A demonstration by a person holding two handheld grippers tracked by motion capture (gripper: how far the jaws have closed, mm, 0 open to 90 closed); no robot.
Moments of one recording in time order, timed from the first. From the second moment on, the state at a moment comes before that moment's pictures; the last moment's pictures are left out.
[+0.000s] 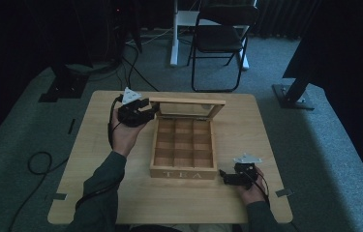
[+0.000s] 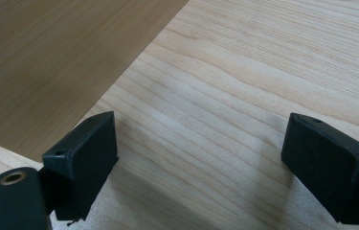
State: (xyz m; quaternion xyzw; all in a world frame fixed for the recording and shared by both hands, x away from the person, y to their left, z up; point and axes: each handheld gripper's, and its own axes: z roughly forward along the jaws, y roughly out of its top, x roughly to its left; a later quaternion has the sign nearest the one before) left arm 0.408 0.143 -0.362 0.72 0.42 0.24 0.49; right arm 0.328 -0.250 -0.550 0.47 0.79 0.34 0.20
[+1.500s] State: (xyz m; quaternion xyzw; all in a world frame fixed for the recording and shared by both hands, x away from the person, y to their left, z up) left arm 0.366 0.139 -0.384 0.74 0.43 0.22 0.47; right arm 0.328 -0.250 -0.550 0.47 0.79 0.34 0.20
